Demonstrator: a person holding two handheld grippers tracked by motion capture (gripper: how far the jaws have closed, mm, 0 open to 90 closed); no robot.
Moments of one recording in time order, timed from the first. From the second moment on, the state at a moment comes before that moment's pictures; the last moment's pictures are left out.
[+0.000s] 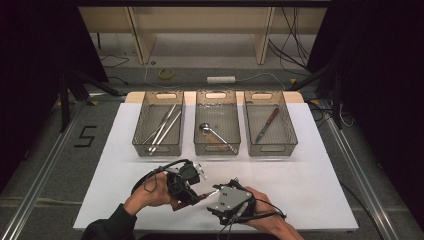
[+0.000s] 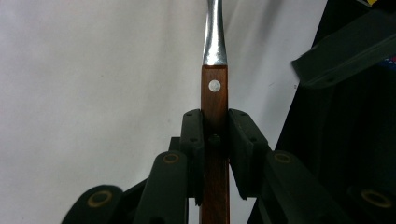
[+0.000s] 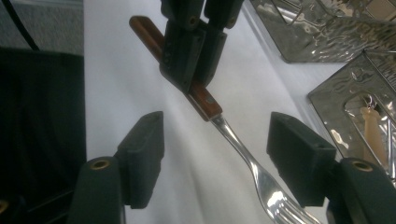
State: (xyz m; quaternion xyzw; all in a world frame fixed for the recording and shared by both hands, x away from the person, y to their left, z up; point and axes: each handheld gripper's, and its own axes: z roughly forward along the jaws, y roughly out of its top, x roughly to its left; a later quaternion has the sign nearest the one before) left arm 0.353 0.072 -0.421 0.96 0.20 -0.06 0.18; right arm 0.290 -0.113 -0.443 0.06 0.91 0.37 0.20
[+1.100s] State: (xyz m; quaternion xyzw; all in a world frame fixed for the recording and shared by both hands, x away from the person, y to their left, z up) left arm 0.348 0.050 -0.416 0.97 0.16 -0.08 0.16; right arm 0.281 -0.097 -0.462 -0.07 0.92 0.26 0.29
